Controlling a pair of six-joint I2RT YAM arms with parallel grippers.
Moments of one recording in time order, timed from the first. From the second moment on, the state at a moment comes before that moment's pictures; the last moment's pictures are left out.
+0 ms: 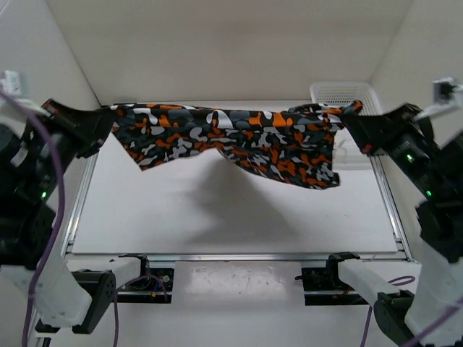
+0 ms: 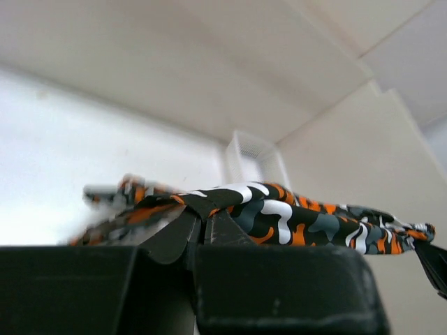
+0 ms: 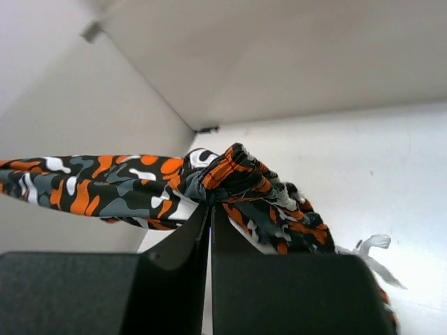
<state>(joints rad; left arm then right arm) -0.03 1.17 2.36 -1.24 0.18 -0.65 0.15 0.98 1.88 -0.88 -0.32 0.56</state>
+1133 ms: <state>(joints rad) 0.02 2.19 2.46 -1.03 0.18 -0.56 0.20 1.89 1.81 -0.69 -0.18 0.52</state>
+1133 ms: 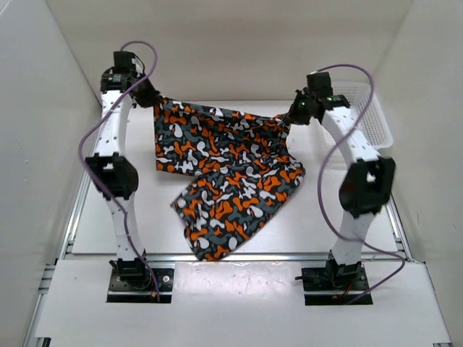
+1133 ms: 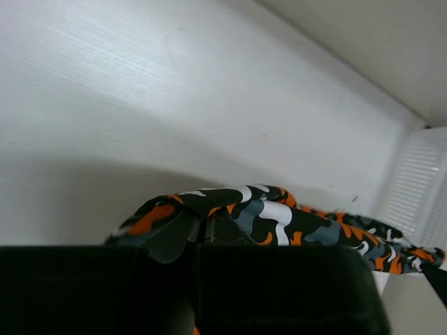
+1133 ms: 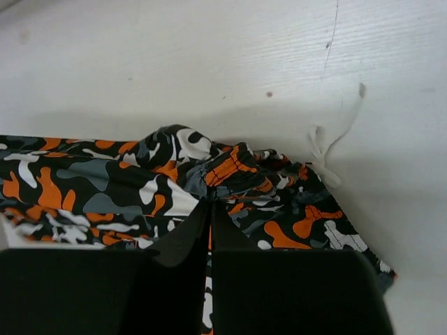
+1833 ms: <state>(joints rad) 0.10 1.97 2.10 -1.00 0.25 -0.50 0.22 2.18 2.06 -0.70 -0.25 0.51</state>
